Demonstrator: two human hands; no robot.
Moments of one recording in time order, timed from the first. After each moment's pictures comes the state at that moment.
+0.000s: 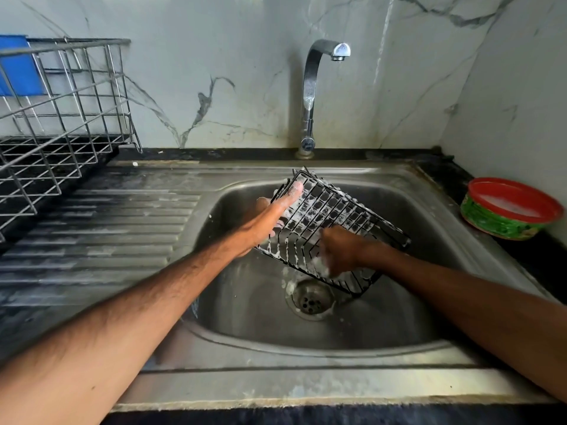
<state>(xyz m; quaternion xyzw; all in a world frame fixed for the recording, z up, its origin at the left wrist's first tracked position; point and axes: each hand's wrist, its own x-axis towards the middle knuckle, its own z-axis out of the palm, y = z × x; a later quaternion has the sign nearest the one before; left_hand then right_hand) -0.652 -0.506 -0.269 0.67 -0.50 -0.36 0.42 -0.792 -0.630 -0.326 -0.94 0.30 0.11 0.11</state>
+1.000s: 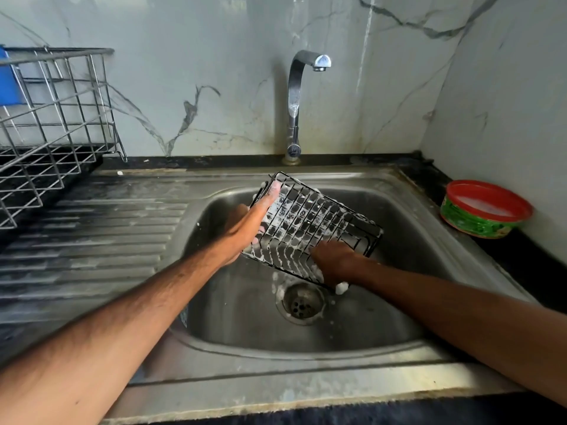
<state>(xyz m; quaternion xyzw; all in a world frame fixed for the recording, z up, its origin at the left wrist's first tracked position) -0.635 -0.516 -0.284 0.69 -0.44 -0.35 0.45 -0.793 -0.626 -0.341 -0.93 0.31 0.17 -0.06</state>
